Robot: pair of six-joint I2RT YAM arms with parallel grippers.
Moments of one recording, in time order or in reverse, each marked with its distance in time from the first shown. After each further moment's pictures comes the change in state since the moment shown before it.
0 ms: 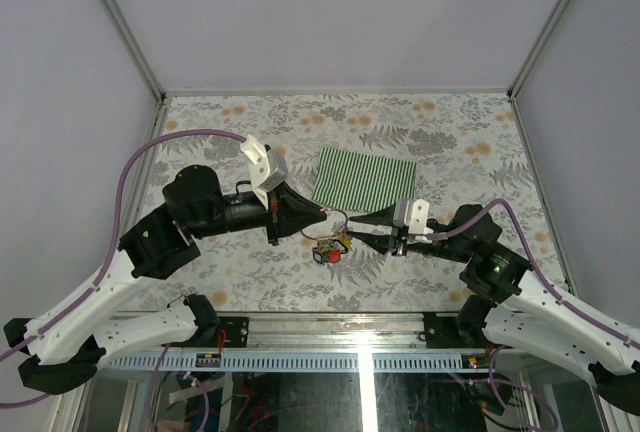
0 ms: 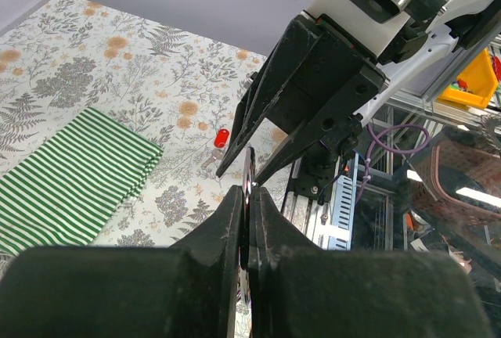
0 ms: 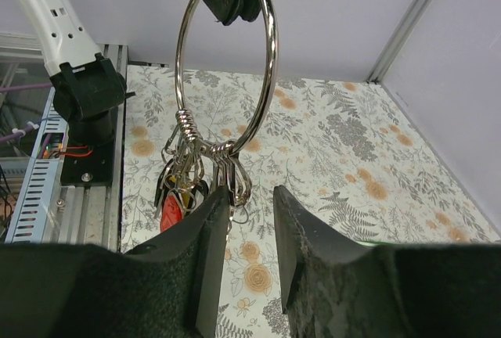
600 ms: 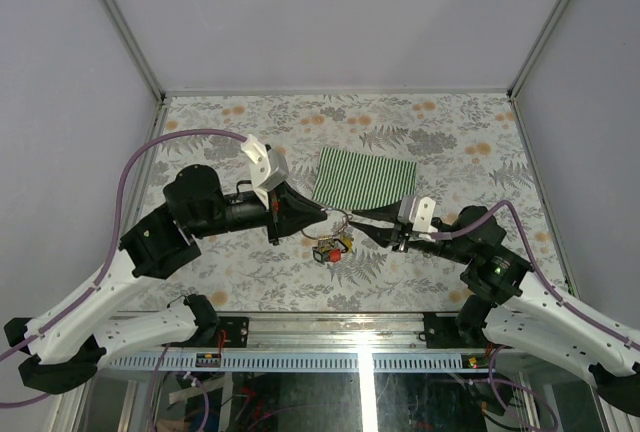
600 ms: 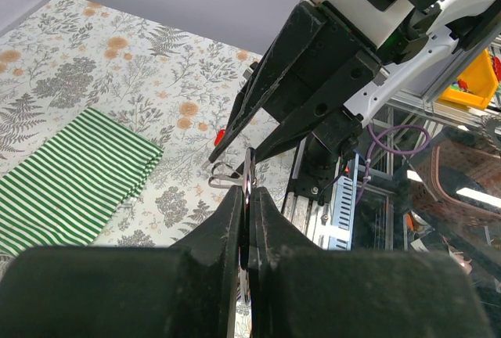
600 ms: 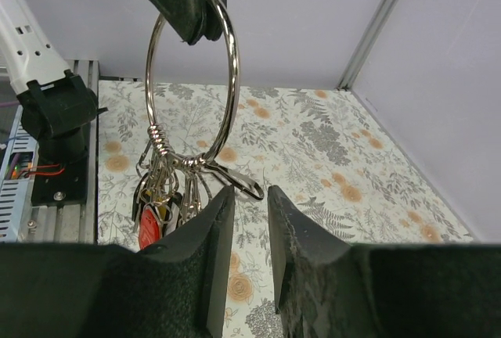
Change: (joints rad) left arm 0.000 0.002 0.000 0.003 0.000 0.000; right arm 0.000 -0.007 -0.010 0.047 0.064 0.002
